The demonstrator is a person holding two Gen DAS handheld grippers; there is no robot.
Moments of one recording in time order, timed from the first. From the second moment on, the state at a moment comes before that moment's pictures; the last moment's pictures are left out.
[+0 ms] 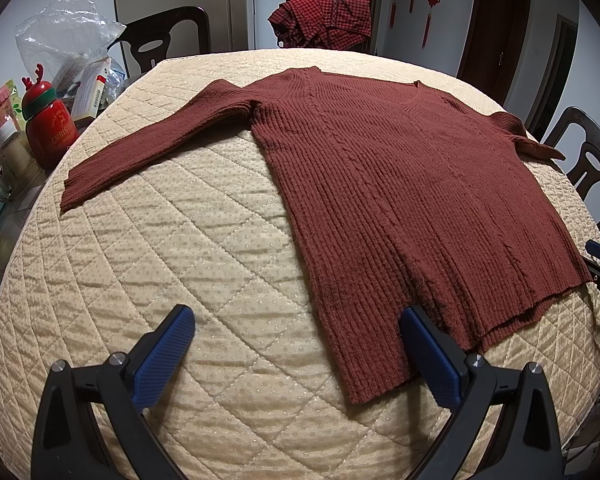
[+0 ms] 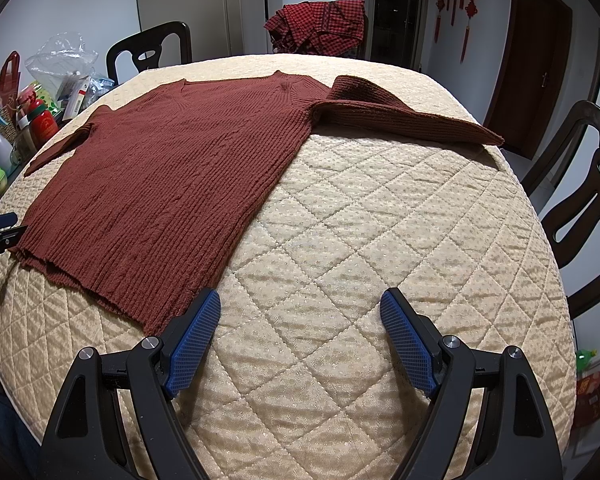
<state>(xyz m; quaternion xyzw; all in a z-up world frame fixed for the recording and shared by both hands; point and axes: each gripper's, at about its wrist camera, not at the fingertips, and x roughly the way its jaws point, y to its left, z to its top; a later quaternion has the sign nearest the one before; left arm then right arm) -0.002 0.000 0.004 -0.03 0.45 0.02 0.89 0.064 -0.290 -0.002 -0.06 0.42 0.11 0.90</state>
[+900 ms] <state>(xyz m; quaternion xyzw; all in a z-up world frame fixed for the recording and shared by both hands) -0.003 0.006 0.005 -0.03 0.45 0.02 0.89 0.066 -0.289 -0.002 -0.05 0.44 0.10 0.89</state>
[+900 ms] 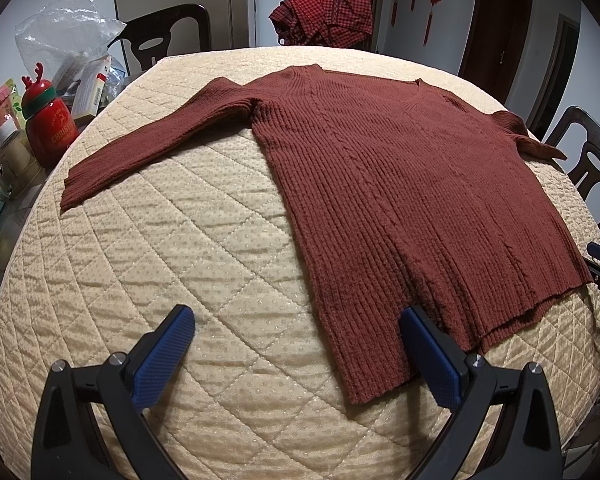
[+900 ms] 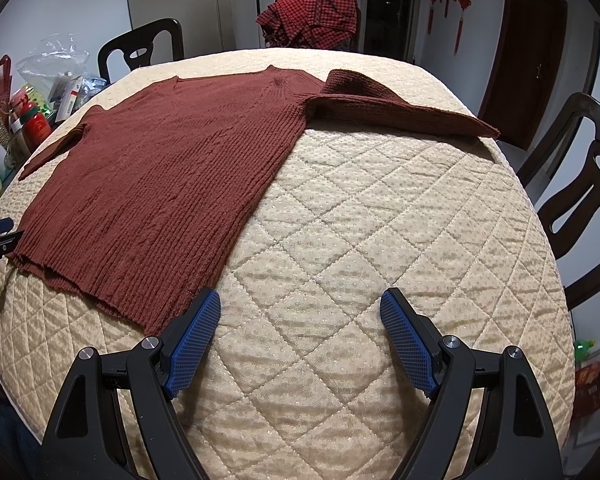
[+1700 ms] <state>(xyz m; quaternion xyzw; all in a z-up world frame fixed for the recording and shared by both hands) 0.006 0.003 0.013 -0.04 0.44 0.02 0.90 0.058 -0.290 0.020 -0.04 0.44 0.11 0.89</state>
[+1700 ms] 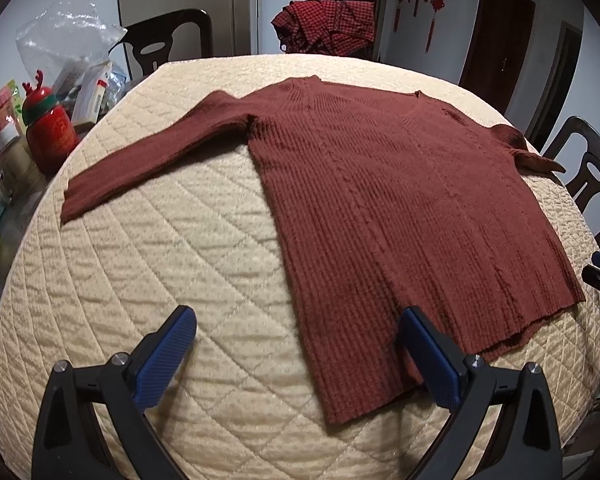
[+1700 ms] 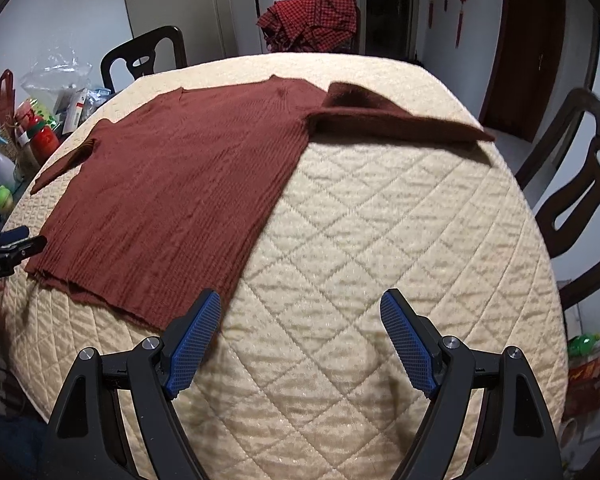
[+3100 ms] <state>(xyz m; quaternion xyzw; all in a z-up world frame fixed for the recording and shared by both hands) 0.061 0.162 0.012 -0.25 0.39 0.18 0.87 0.130 -0.205 0.030 -0.04 0.41 0.21 0.89</state>
